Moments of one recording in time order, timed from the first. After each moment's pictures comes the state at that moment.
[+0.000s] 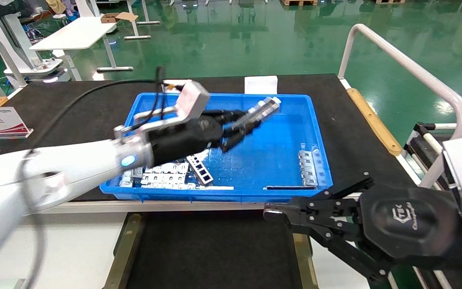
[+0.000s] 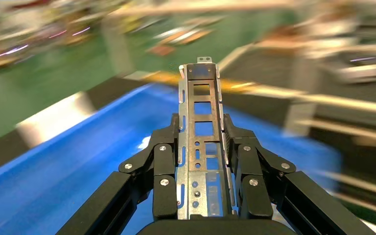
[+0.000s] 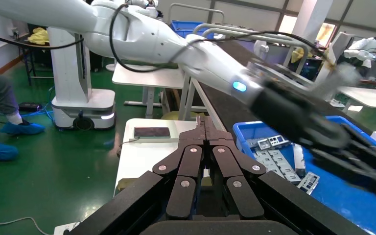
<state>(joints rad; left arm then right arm) -1.52 1.19 1.01 -0.44 0.58 1.00 0.20 1.09 -0.59 -0.35 1.28 -0.69 -1.47 0.15</state>
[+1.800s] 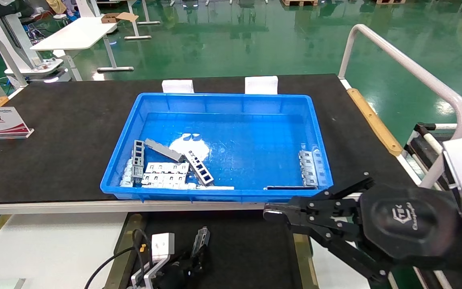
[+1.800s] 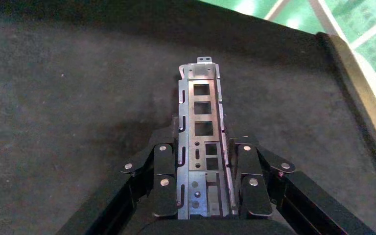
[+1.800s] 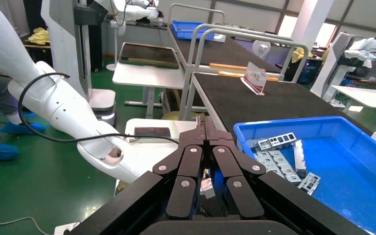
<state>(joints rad) -0.77 1.13 0.96 -1.18 0.30 -0.28 0.07 1.09 -0.59 -0.35 1.28 -0.68 -1.47 0.15</state>
